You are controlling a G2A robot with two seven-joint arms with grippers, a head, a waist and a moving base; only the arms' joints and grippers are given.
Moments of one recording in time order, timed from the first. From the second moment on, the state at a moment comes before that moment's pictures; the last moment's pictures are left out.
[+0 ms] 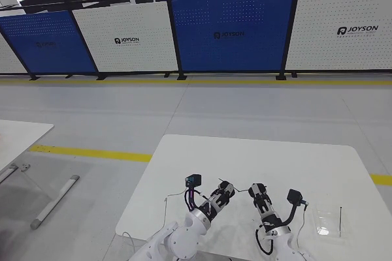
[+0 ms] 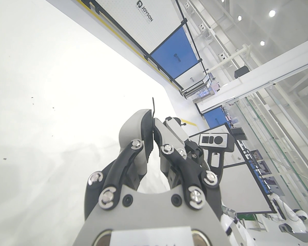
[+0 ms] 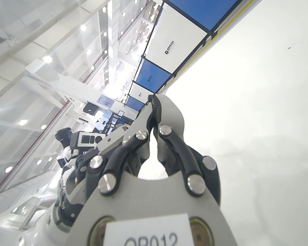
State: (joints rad) left arm 1.50 -1.22 -0.99 -1.74 0.28 0.08 0.03; right arm -1.43 -1.24 0.92 -1.53 -0.21 -0.14 -0.23
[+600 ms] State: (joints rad) left arm 1.49 -1.23 -1.00 -1.73 0.27 0.11 0.05; right arm -1.43 -1.24 0.92 -1.53 -0.21 -0.14 -0.23
